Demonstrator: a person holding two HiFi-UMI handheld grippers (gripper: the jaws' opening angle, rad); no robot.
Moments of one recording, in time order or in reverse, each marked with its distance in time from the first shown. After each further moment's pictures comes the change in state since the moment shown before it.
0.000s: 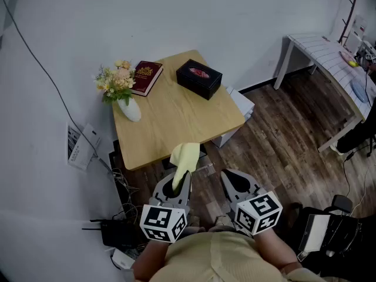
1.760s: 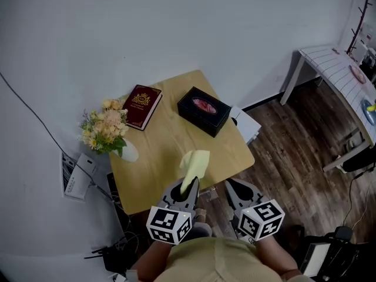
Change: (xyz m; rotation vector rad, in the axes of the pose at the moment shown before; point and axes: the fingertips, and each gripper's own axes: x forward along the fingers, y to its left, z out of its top) left arm 0.161 0.077 0.040 -0.026 0.030 -0.076; right arm 0.133 -0.098 0.054 0.079 0.039 -0.022
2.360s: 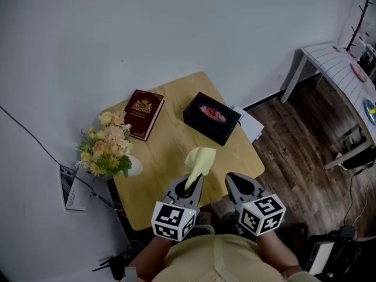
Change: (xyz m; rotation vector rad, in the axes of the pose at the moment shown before) left arm 0.044 0.055 0.014 0.072 0.047 -0.083; right arm 0.076 -0.008 0.025 -0.011 0.013 -0.054
